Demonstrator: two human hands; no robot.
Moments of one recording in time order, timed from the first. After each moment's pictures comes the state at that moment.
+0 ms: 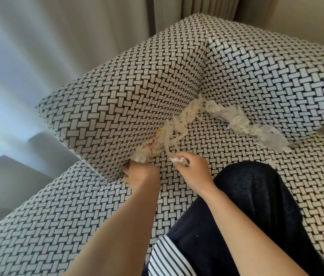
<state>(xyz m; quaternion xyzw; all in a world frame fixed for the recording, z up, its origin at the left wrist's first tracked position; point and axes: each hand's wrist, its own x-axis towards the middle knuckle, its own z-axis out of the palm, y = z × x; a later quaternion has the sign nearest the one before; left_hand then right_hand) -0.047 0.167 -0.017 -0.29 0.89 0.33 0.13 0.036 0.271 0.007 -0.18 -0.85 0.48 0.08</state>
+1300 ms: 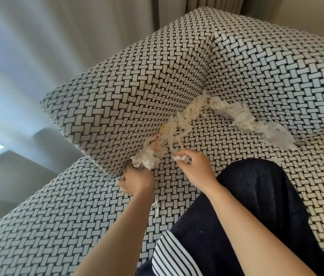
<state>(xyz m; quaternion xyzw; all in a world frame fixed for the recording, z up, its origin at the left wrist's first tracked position) -0.027 0.136 -0.031 -0.29 0.85 0.42 0.07 0.034 0.270 0.003 -0.18 -0.86 0.48 0.05</state>
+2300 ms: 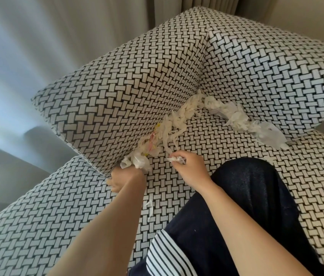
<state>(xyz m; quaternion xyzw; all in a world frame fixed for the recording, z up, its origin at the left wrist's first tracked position) -0.049 0.135 -0.027 -0.44 0.80 0.40 0.06 0.036 0.271 0.003 -0.19 -0.86 0.48 0.02</state>
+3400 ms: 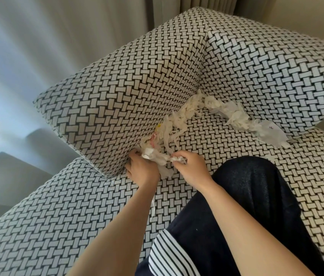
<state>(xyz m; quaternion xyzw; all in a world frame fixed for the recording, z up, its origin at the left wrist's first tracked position) -0.032 0.161 -0.023 -0.16 0.91 0.39 0.06 0.035 0.268 0.004 -0.19 -0.85 0.49 0.03</state>
